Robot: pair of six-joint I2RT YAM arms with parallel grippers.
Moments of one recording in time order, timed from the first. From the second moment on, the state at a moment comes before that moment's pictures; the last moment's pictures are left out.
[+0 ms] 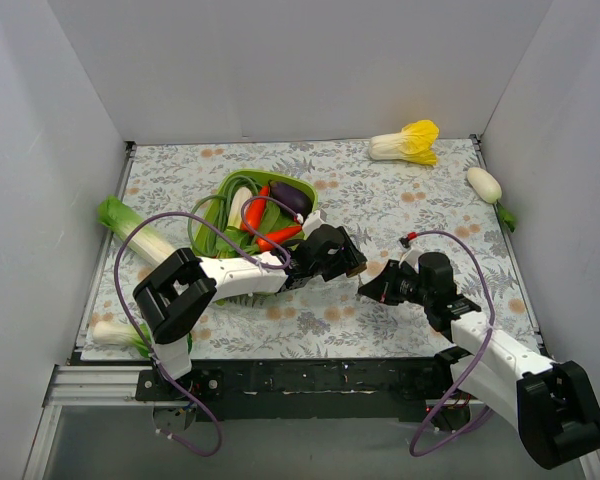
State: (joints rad) left arm -0.98 1.78 1.09 0.07 -0.17 -1.22; right arm 0.37 0.91 0.24 0.13 -0.51 0.65
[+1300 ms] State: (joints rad) left arm -0.99 1.73 1.01 0.23 -0.23 -1.15; right arm 0.37 0.99 0.32 0.14 -0.49 0.63
